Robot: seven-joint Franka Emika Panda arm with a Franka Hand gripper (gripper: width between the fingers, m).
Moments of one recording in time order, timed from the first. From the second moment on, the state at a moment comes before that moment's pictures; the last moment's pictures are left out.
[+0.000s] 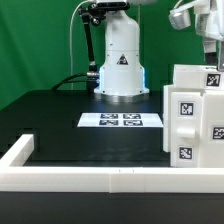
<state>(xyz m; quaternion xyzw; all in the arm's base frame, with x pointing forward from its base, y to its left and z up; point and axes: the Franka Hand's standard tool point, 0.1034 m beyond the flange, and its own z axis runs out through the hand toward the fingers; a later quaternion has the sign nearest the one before) 0.562 0.112 0.161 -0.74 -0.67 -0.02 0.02</state>
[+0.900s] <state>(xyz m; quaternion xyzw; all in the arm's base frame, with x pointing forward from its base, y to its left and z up) 0.562 0.107 0.159 -0.78 -0.63 -0.02 0.02</state>
